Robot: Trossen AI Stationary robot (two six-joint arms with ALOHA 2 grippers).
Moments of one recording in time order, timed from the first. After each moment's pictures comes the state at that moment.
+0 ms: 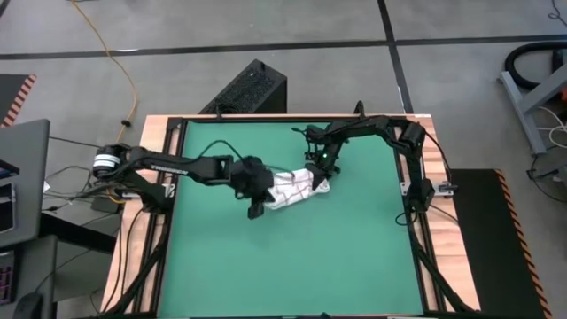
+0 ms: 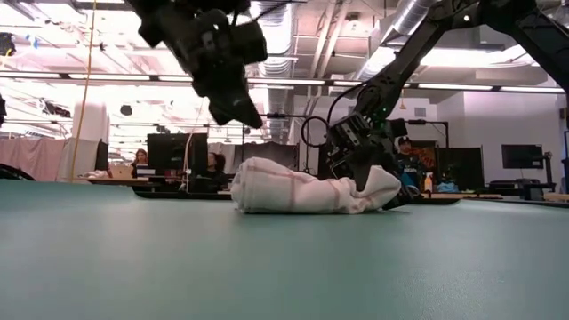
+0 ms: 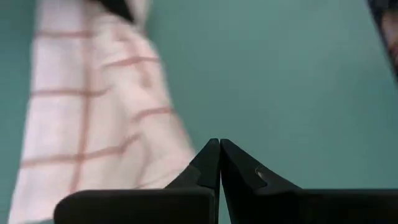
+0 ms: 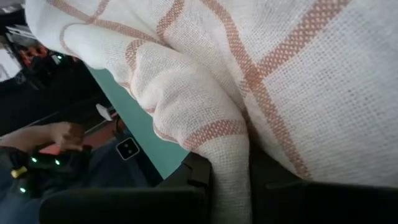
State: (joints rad) left arm 0.07 1.51 0.94 -0.16 0.22 -0.14; right arm -0.57 2.03 1.22 -0.82 -0.91 0.24
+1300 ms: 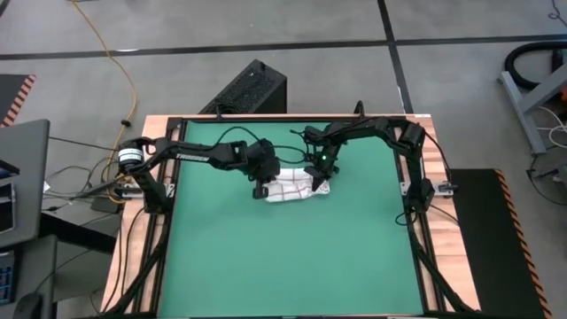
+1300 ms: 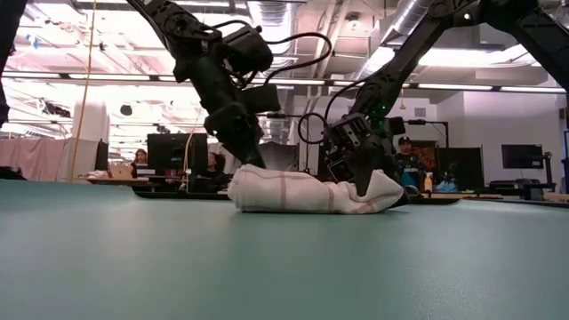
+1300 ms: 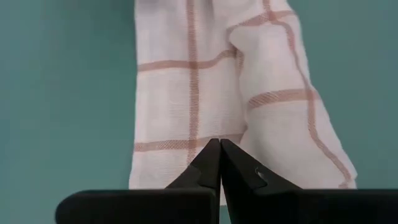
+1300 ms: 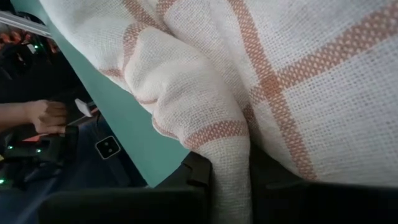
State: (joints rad) left arm 0.27 1.72 1.04 -0.22 0.12 0.27; right arm -0.55 2.03 1.22 -0.78 -0.85 0.20
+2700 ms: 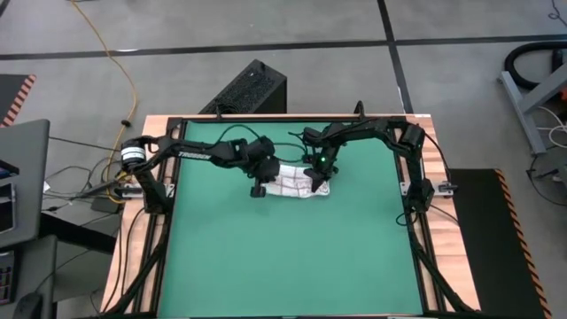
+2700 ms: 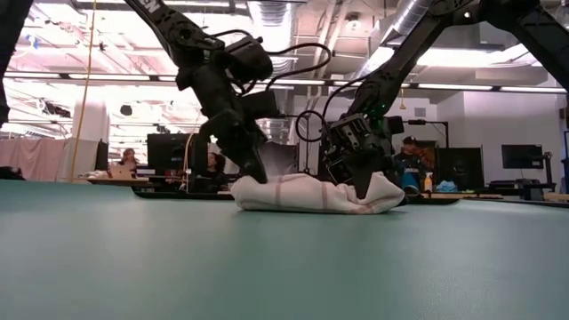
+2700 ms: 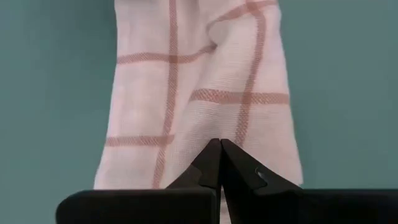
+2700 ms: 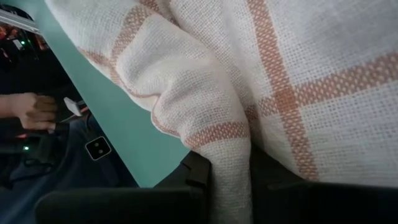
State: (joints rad) left arm 0.31 1.75 1.04 -0.22 0.19 0.38; right arm -0.51 2.03 1.22 -0.75 -0.84 0.21
